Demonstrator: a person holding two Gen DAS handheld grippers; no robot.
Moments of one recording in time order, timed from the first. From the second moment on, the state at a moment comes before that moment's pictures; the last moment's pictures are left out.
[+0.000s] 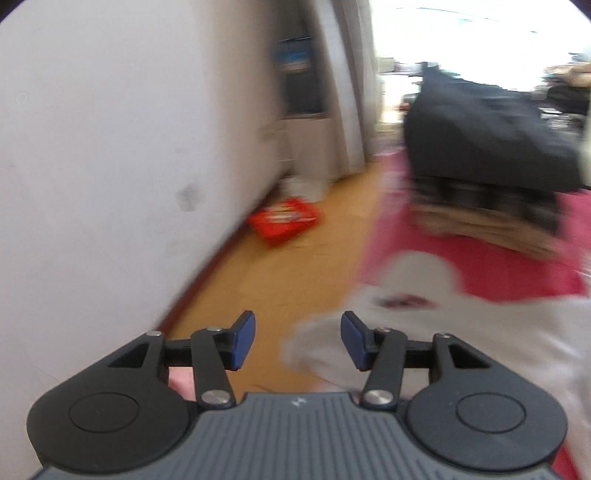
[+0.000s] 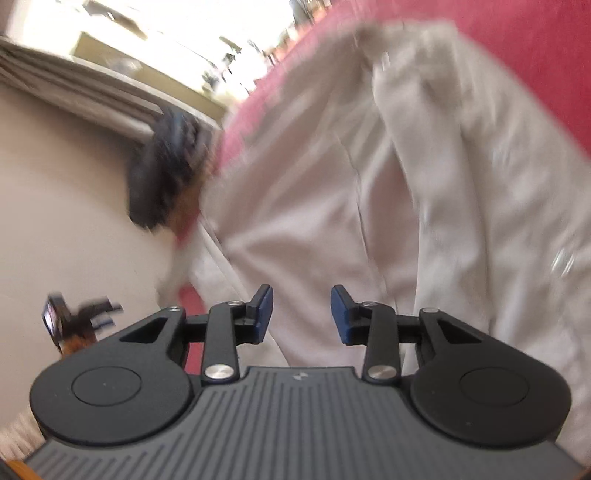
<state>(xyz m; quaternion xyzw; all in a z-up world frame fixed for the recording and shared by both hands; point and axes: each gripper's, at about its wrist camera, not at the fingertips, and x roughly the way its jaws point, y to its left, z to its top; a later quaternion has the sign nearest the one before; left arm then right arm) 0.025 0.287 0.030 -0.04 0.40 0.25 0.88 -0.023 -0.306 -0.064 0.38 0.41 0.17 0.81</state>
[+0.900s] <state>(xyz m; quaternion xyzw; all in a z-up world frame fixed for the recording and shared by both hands) -0.036 -0.107 -0.027 -0.04 0.43 -0.42 0.80 -0.068 -0.383 -0.082 0.56 0.41 0.13 0.71</state>
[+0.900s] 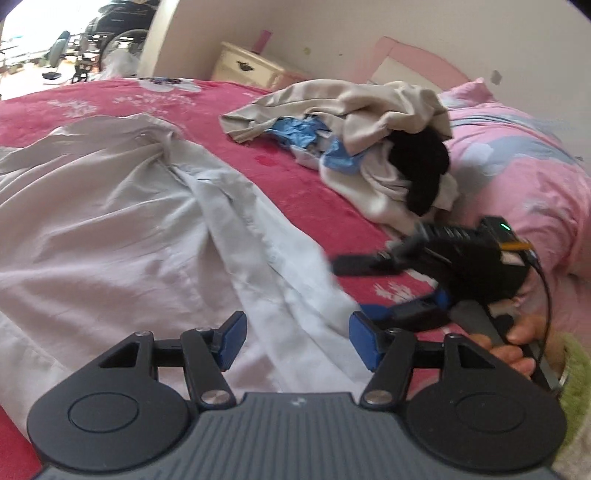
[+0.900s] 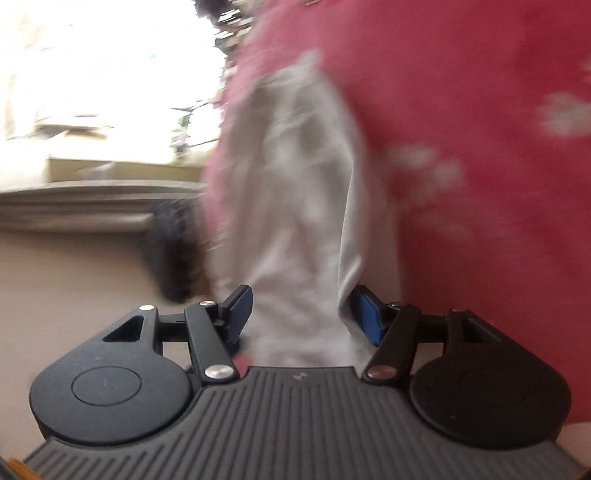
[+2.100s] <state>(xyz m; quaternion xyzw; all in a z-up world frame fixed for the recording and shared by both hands) -0.025 -0.066 -0.095 -0.01 0.50 -0.28 0.82 -0.025 -0.326 -0.079 0.35 0.53 0.10 0.76</state>
